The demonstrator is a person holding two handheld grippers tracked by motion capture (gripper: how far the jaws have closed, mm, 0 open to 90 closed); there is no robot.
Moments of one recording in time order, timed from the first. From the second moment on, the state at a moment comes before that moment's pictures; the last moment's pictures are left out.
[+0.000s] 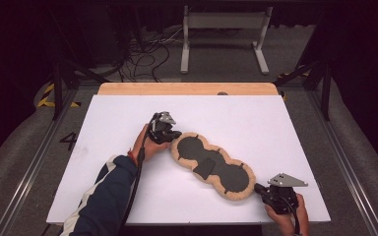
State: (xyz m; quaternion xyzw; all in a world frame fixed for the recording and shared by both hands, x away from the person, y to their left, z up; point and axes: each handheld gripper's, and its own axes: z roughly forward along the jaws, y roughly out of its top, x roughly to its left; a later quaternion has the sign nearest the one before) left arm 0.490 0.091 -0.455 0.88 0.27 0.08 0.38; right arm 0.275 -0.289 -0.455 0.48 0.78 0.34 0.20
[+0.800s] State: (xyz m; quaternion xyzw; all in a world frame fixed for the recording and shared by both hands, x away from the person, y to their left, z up) left arm 0.442 0.151 -0.463 0.87 0.31 0.08 0.38; right arm 0.333 -0.282 -0.454 0.46 0.80 0.34 0.20
